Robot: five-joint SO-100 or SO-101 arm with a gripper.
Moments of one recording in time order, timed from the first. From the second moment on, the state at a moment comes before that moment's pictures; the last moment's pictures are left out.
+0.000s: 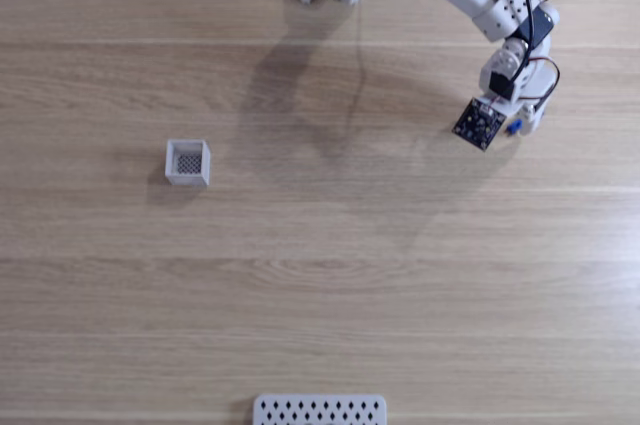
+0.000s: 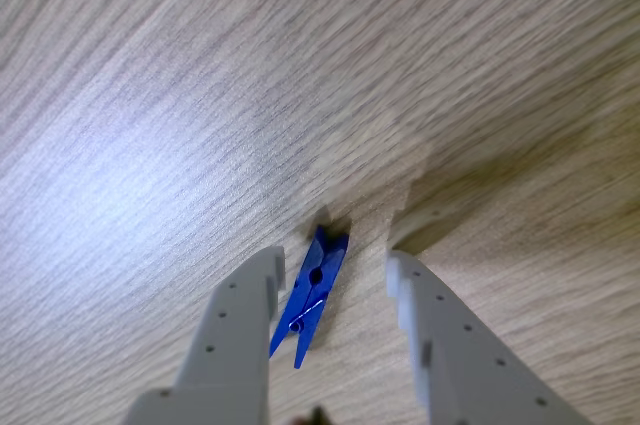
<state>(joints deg) -47.6 65.8 84.0 66.4 -1.6</state>
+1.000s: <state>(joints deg) -49.8 64.3 81.9 66.1 -1.8</state>
